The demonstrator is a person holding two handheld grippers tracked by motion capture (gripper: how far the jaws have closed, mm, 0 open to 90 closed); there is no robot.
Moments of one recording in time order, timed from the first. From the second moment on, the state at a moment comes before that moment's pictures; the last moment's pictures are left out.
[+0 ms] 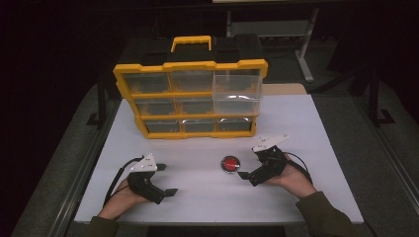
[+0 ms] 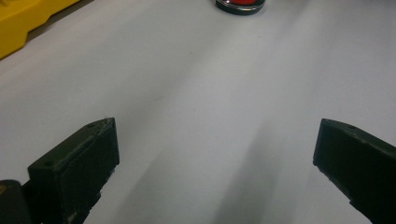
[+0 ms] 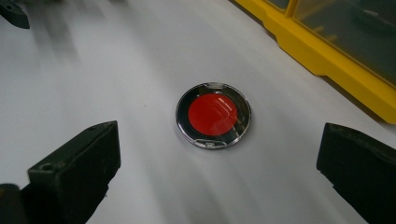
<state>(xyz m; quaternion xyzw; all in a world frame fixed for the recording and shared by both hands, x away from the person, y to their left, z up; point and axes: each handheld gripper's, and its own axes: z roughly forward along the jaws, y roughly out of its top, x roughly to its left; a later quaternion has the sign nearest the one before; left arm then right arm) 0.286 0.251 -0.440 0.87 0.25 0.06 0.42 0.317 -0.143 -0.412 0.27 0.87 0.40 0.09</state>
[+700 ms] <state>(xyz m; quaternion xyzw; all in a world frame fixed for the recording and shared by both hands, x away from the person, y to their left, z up) 0.286 0.250 -0.439 0.87 0.25 0.06 0.42 0.333 -0.129 -0.404 0.26 0.87 0.40 0.09</state>
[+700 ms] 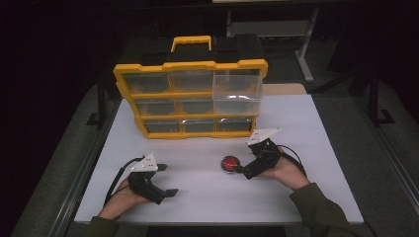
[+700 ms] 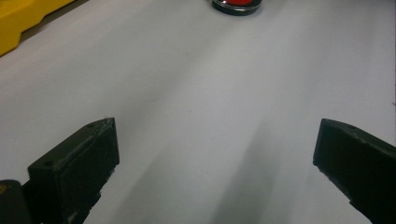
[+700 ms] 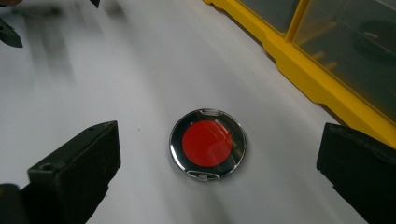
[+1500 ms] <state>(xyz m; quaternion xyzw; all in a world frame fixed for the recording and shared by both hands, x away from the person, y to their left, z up) 0.286 0.249 -0.439 0.87 0.25 0.05 0.42 0.353 -0.106 -0.400 0.24 0.87 0.41 0.09</state>
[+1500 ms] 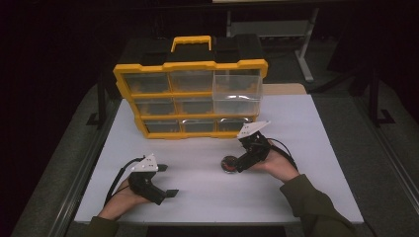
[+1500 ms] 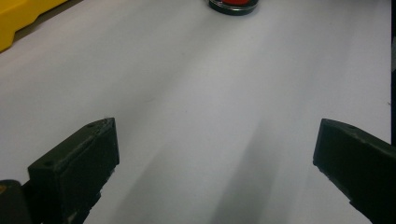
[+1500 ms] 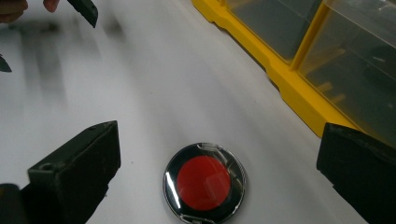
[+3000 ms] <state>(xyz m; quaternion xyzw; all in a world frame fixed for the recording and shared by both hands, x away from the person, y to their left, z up) 0.285 0.248 -0.440 0.88 0.24 0.05 0.41 0.364 -0.088 -0.415 0.23 0.91 0.33 0.07</state>
